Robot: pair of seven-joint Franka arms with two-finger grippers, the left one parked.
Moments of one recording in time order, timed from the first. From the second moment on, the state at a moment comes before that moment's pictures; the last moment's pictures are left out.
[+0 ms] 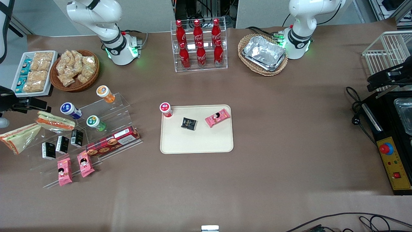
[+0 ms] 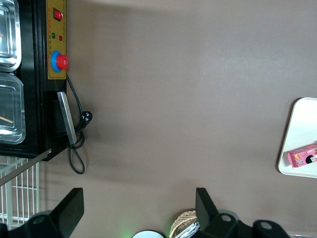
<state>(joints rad) -0.06 0.07 -0.13 -1.61 0.06 1.55 -0.14</state>
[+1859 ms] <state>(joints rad) -0.10 0.05 -0.31 -1.62 0.05 1.54 -0.14</state>
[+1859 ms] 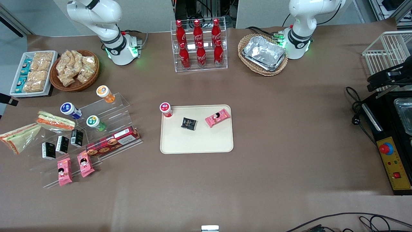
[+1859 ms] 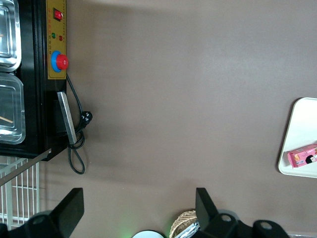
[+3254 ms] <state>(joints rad) -0.17 0.09 -0.36 -1.66 -0.01 1.67 0.19</state>
